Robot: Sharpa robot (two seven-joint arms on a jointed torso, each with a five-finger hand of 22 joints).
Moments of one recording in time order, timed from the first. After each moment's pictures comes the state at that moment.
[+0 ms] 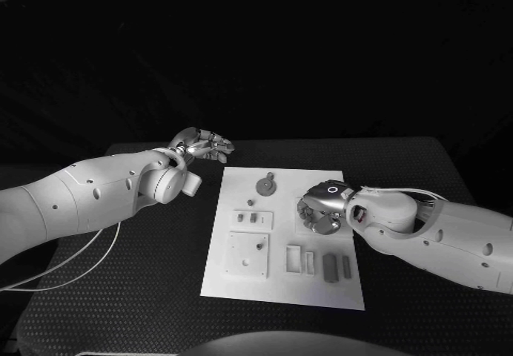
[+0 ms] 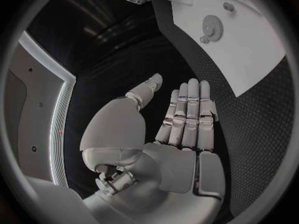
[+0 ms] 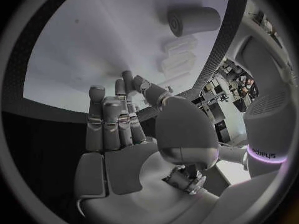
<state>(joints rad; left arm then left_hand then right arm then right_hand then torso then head) 1.24 -0.74 -0.13 1.19 -0.29 -0.31 0.21 1.09 -0.12 0.54 -0.24 0.05 0.84 0.19 0.29 0.50 1.13 0.14 0.07 0.26 0.96 0.08 0.65 0.46 0.01 0.96 -0.03 0.07 1.02 1.18 -0.71 -0.17 1.46 -1.87 -0.13 -0.04 1.15 -0.08 0.70 -0.29 0.05 0.99 0.13 0.30 0.57 1.28 0.06 0.13 0.23 1.25 -0.04 1.25 0.81 0.23 1.10 0.02 0.81 1.31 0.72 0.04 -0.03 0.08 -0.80</state>
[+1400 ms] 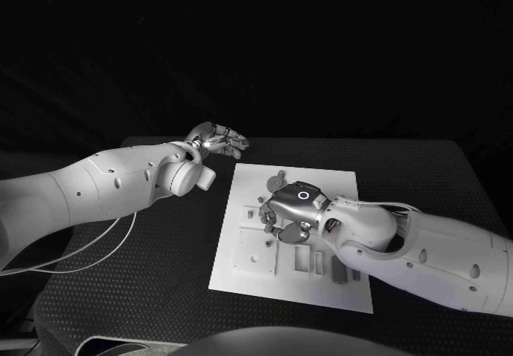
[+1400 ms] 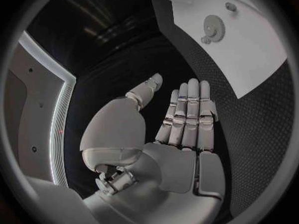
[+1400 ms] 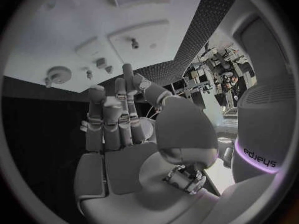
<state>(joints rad) 1.24 -0.73 -0.13 1.18 -0.29 -0.31 0.22 1.09 -0.12 0.54 -0.24 0.05 0.84 0.19 0.29 0.50 1.13 0.14 0.07 0.26 0.96 0.08 0.64 0.47 0.01 0.96 -0.03 0.07 1.01 1.14 -0.59 -0.13 1.60 -1.90 -0.26 -0.05 1.16 -0.07 0.69 -0.29 0.05 1.03 0.11 0.32 0.57 1.32 0.04 0.16 0.27 1.27 -0.06 1.26 0.81 0.22 1.11 0.01 0.82 1.31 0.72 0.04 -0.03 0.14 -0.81</state>
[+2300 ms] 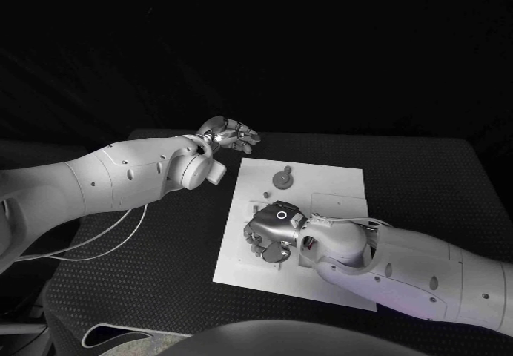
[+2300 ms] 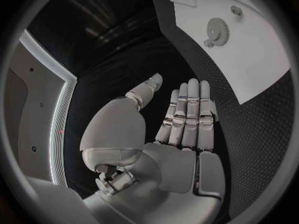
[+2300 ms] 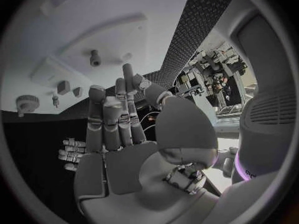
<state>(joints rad) 1.24 -0.71 -0.13 1.17 -0.29 -0.31 0.22 1.09 -0.12 0.54 -0.24 0.05 0.84 0.19 0.29 0.49 1.13 0.14 0.07 0.26 0.96 0.08 0.64 0.47 0.01 0.96 -0.03 0.07 1.01 1.07 -0.46 -0.18 1.51 -1.92 -0.22 -0.05 1.16 -0.07 0.69 -0.30 0.05 1.03 0.11 0.32 0.57 1.32 0.04 0.15 0.27 1.27 -0.06 1.26 0.81 0.22 1.11 0.01 0.82 1.31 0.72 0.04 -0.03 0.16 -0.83</state>
